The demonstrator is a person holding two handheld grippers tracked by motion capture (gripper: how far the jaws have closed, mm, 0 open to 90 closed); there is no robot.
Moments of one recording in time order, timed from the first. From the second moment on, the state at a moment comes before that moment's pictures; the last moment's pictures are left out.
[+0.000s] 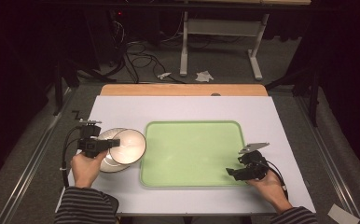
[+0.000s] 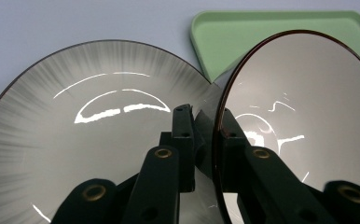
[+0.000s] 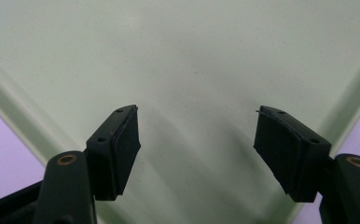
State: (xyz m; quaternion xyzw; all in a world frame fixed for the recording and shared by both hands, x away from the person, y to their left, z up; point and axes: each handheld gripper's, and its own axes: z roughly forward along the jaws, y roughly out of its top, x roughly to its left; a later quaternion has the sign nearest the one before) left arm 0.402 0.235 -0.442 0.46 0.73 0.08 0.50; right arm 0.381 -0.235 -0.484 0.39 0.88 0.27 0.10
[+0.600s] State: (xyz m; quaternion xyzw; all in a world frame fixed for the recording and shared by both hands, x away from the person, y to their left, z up) left arm 0.397 0.215 -0.434 0.49 0.70 0.07 0.51; right arm 0.381 -0.234 -0.484 0.39 0.87 0.27 0.10
